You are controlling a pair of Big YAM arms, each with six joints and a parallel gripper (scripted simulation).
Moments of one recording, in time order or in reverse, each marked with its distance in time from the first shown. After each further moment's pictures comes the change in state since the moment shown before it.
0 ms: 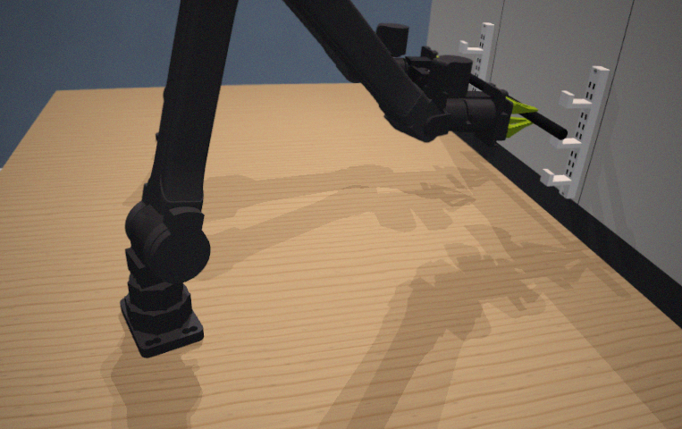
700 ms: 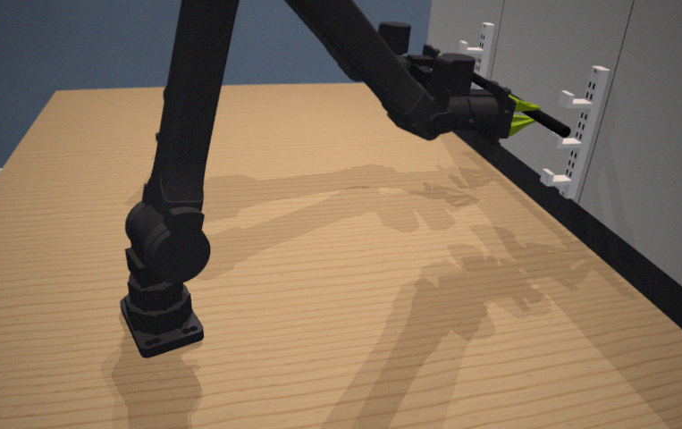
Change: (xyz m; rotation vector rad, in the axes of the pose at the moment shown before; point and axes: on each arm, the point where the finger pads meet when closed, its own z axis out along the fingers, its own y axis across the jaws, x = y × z) left arm 0.000 0.004 0.005 -0.002 0.000 -0.001; right arm 0.000 -0.004 0.005 0.002 -0.001 0.001
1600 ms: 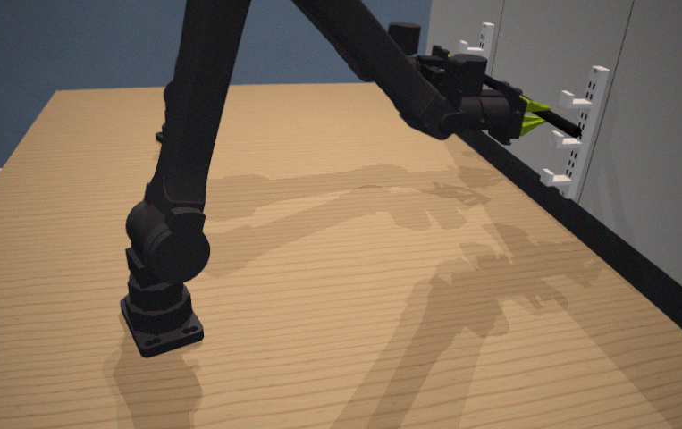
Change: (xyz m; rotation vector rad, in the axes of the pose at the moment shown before) left arm 0.000 0.000 0.023 0.001 0.001 0.000; right arm 0.000 0.000 0.023 -0.001 0.001 0.000
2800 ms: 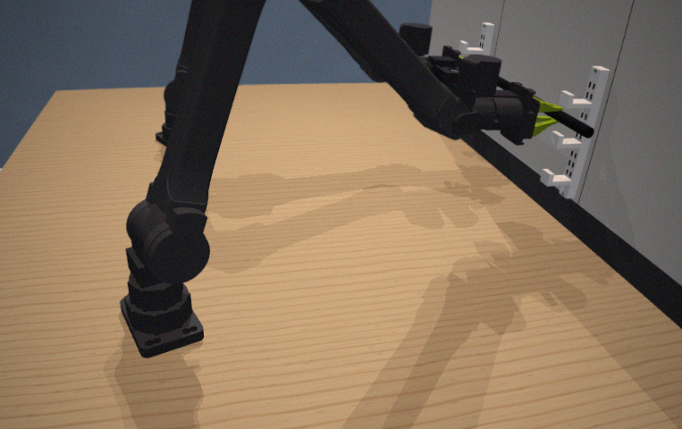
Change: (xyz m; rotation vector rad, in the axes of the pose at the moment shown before) left arm 0.000 -0.001 0.027 0.002 0.001 0.000; right arm 0.000 0.001 0.027 -0.002 0.001 0.000
